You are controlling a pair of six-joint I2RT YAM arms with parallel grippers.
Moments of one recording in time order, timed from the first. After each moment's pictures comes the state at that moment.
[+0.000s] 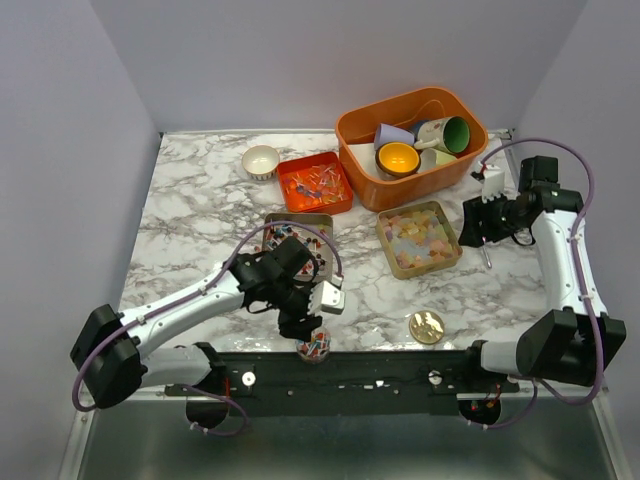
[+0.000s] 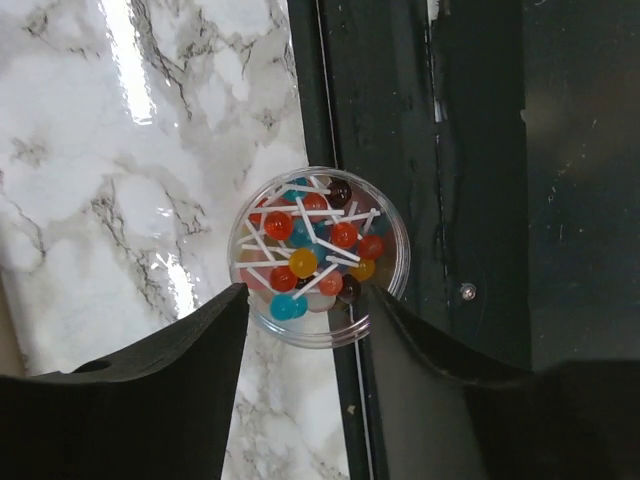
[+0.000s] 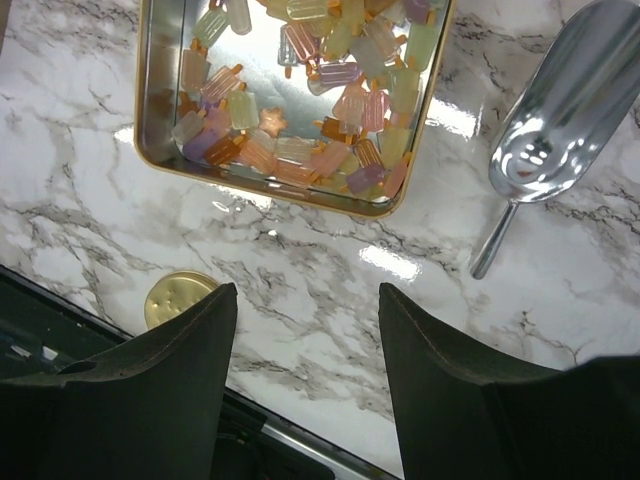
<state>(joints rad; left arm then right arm) -0.85 1.19 0.84 -0.78 0.65 0.60 -0.19 1.33 1.27 -1.07 -0.46 -0.51</state>
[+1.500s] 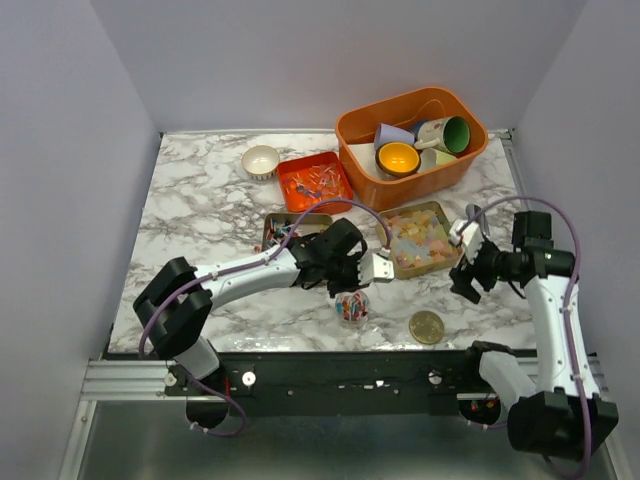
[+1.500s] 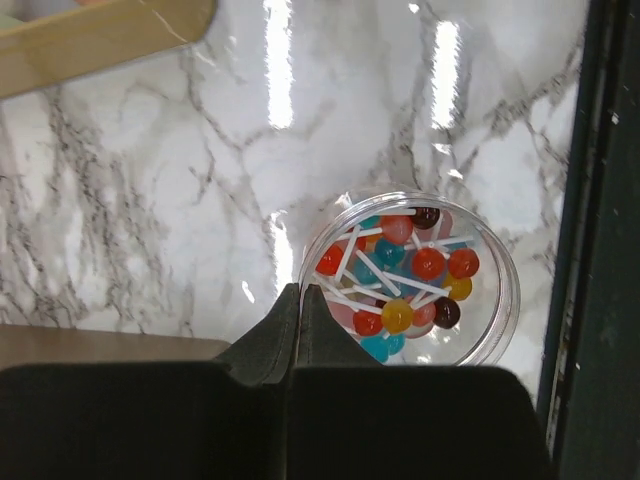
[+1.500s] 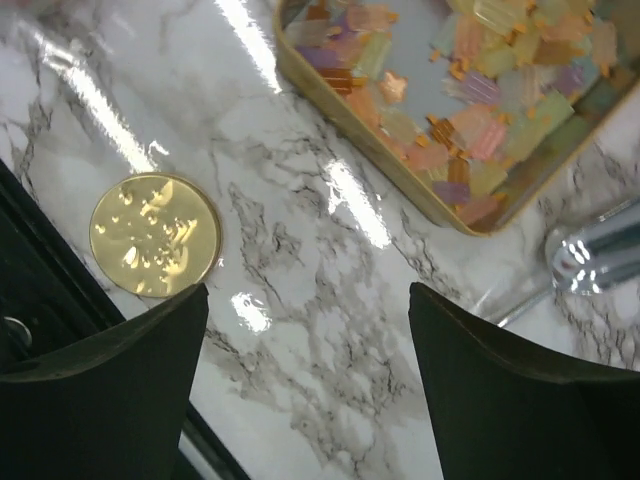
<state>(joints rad) -0.95 1.57 1.06 -0.43 0.38 0.50 -0.19 0.97 0.92 -1.10 -0.60 -1.04</state>
